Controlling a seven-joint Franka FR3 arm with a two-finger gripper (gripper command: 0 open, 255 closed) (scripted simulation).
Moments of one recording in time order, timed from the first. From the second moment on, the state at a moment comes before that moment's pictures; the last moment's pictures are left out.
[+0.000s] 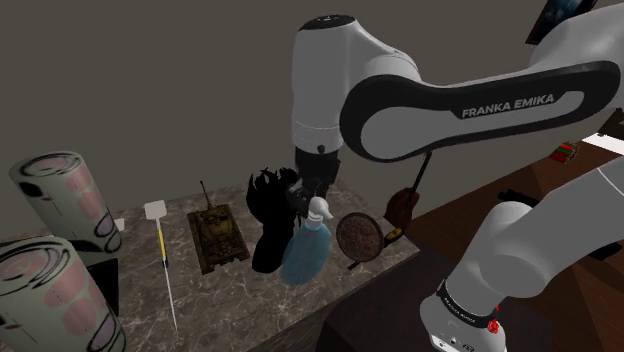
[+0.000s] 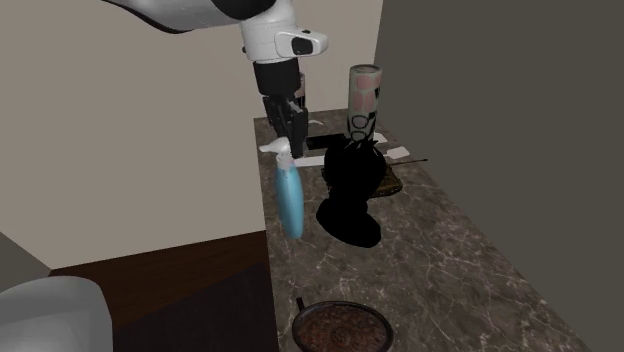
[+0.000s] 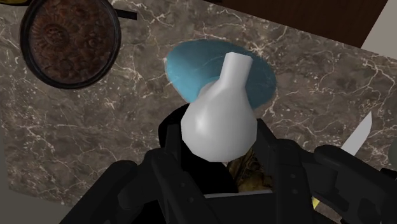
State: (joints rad) arm 0.08 -0.40 0.54 -2.24 0.05 1.84 0.52
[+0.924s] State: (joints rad) arm 0.07 -0.41 0.51 -2.06 0.04 1.66 0.50
